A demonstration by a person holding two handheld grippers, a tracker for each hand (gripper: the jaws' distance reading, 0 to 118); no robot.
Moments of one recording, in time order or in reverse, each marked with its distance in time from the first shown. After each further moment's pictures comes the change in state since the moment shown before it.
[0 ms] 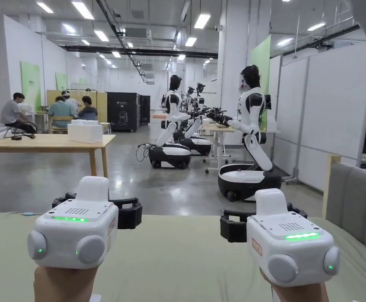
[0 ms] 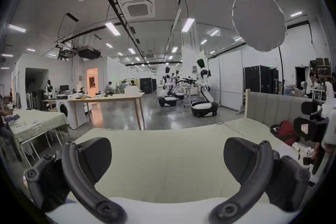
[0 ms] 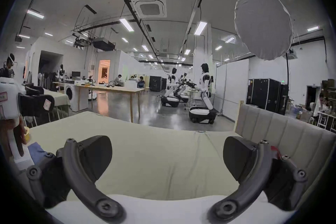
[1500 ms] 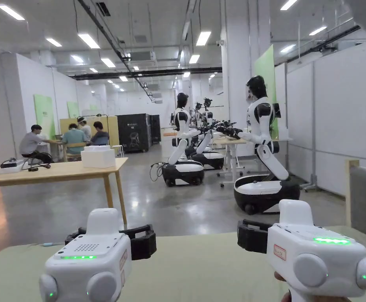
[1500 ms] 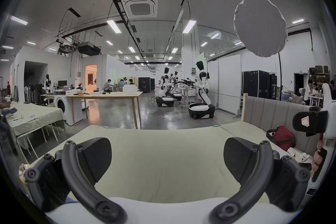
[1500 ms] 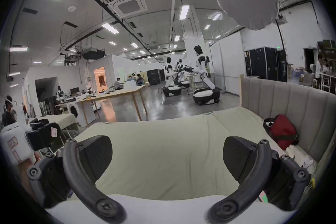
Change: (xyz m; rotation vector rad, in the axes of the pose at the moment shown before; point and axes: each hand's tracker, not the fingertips) left arm -0.014 -0.006 -0.003 -0.009 -0.020 0.050; right arm 0.004 0.021 0.005 -0.111 0.006 -0.260
